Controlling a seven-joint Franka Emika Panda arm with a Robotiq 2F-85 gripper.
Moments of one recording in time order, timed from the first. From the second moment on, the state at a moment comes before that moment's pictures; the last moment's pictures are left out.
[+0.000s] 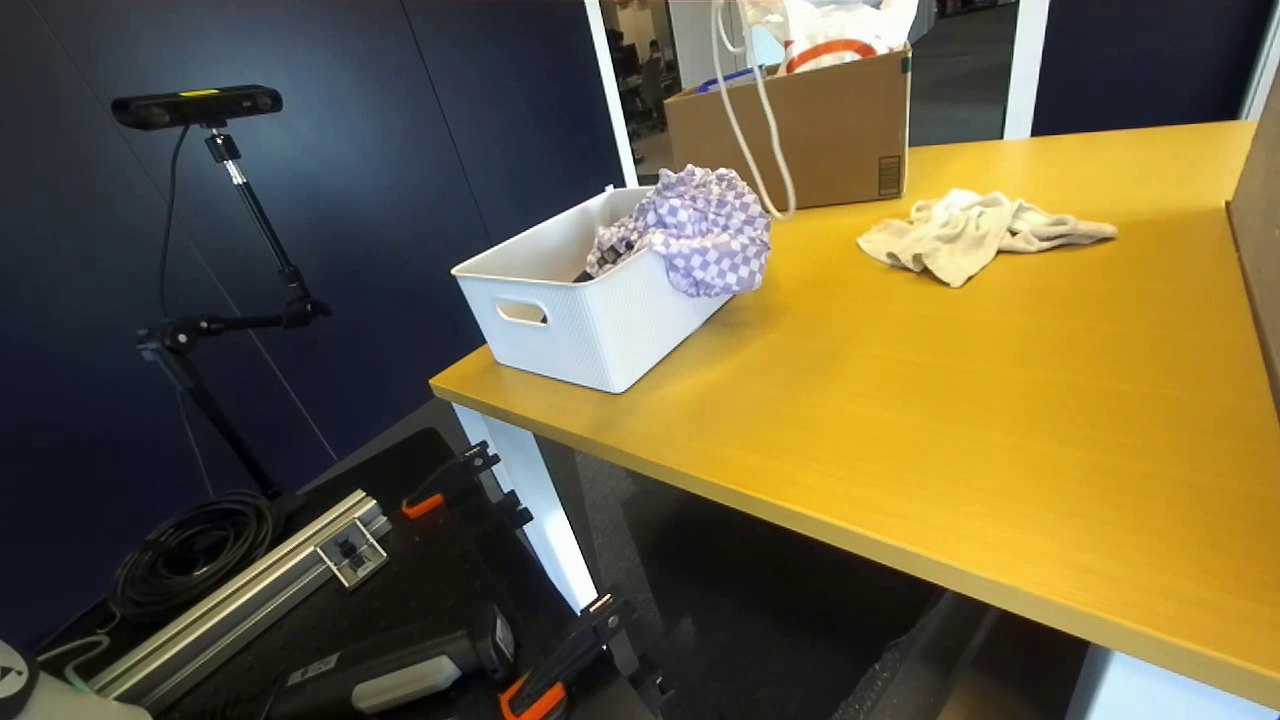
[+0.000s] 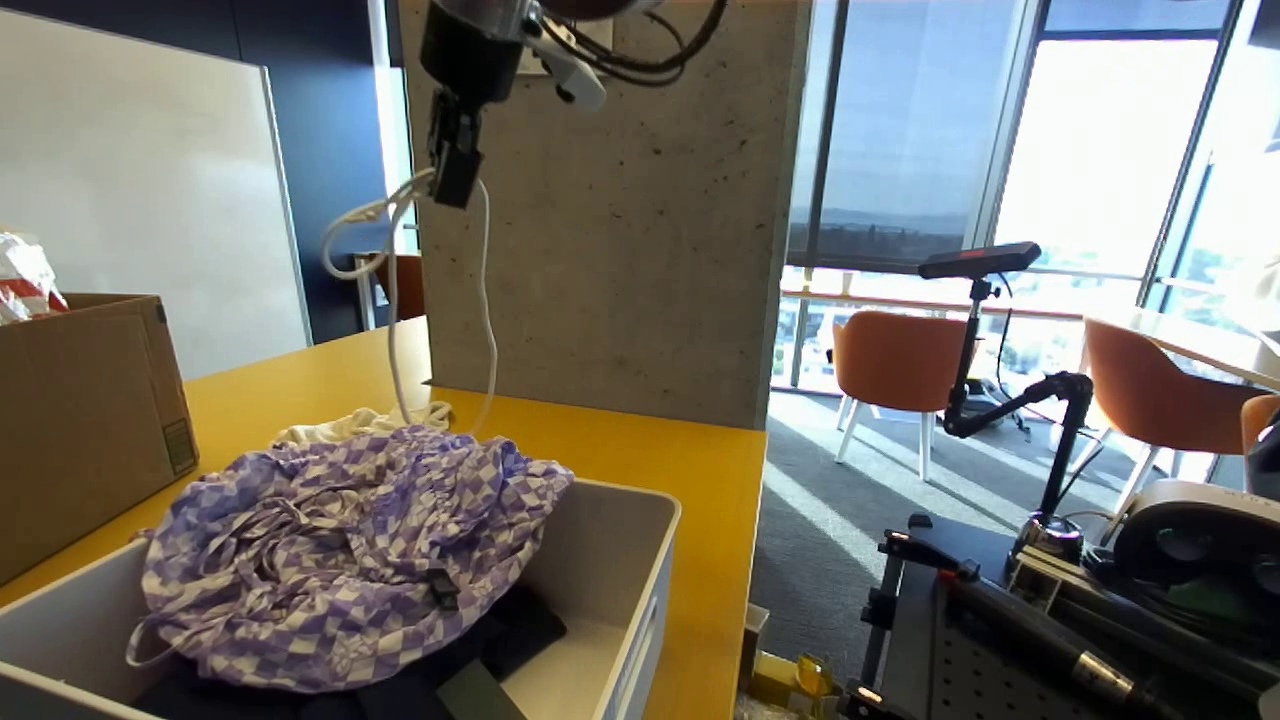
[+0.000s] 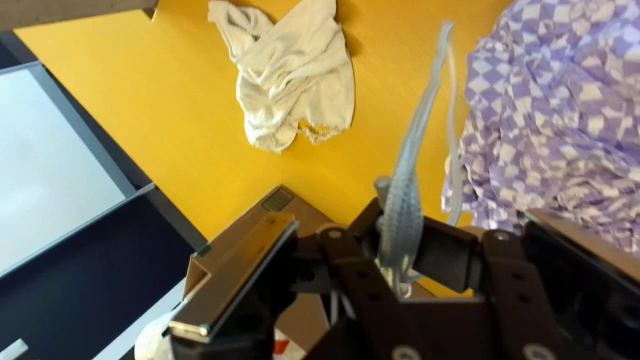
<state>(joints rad) 0.18 0.48 0.10 -1.33 -0.38 2.32 -0.61</state>
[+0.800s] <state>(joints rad) 0.27 0.35 0.17 -1.51 -0.28 2.25 -0.61</state>
